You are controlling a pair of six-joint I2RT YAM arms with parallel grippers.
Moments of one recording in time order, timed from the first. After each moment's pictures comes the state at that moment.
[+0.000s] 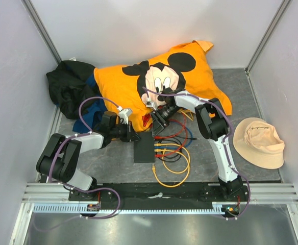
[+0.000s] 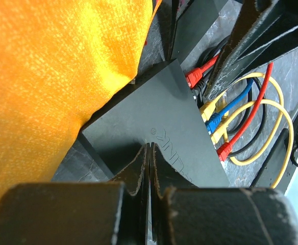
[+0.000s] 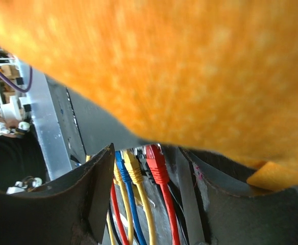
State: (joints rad) left arm -0.35 1.51 0.54 0.24 0.60 -0.33; right arm 0.50 2.36 1.80 -0.99 -0.96 -0.38
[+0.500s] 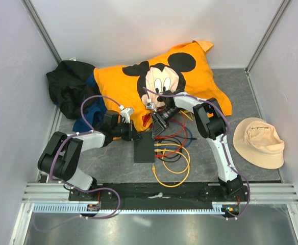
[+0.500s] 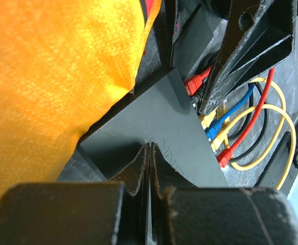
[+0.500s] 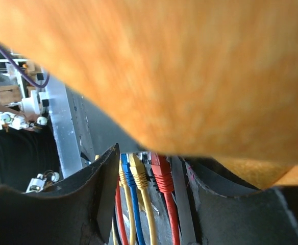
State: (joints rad) left arm -0.37 1.54 0.57 0.24 0.58 -0.33; right arm 0.49 2.42 1.81 -1.04 -1.05 -0.42
